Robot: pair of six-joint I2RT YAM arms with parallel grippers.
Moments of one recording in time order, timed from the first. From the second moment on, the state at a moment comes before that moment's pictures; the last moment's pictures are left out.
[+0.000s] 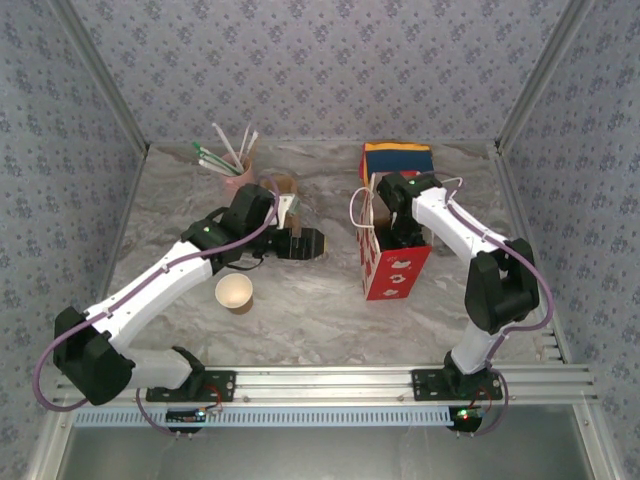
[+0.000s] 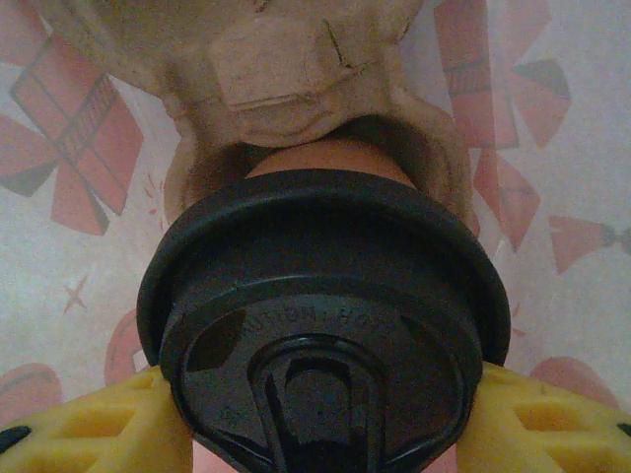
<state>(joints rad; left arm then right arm) -0.69 1.28 1.13 -0.61 0.32 -0.54 0.41 1.72 1.40 -1.30 -0.10 0.53</state>
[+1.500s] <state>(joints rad) -0.69 1.28 1.13 -0.64 0.29 -0.53 0.41 1.74 1.40 -1.30 -0.11 0.53</state>
